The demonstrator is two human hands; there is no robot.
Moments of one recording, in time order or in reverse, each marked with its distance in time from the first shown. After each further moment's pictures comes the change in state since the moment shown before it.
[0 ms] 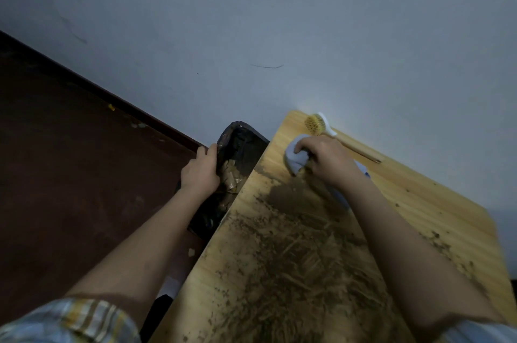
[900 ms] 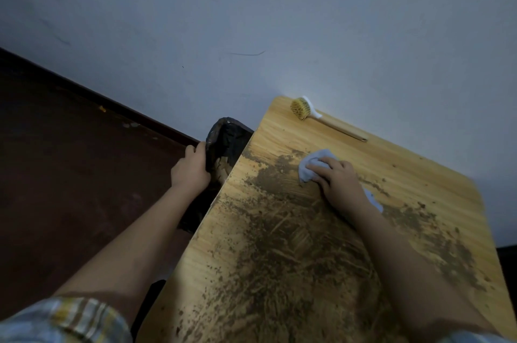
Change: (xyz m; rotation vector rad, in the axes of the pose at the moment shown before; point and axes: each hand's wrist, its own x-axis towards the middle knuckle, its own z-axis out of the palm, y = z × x) left_hand -0.019 0.003 0.011 -0.003 0.016 -0.004; right_hand -0.098 0.040 0.049 -0.003 -0.093 0.289
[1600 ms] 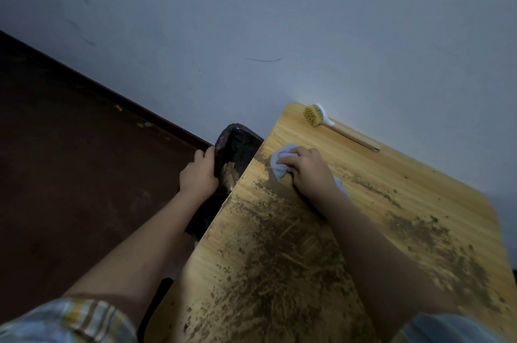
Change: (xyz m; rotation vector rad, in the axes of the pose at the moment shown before) left_hand -0.011 -0.008 0.000 -0.010 -0.005 -0.031; right_hand 0.037 -0.082 -0.008 0.026 0.033 -0.222
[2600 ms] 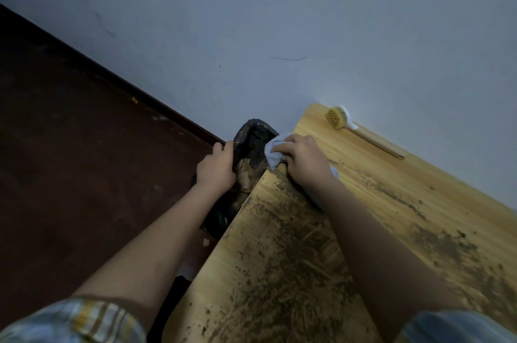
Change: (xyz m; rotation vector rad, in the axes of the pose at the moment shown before) left_hand 0.002 -0.003 -0.013 0.019 -0.007 0.035; right_hand 0.039 -0.049 0.000 0.050 0.015 -0.034
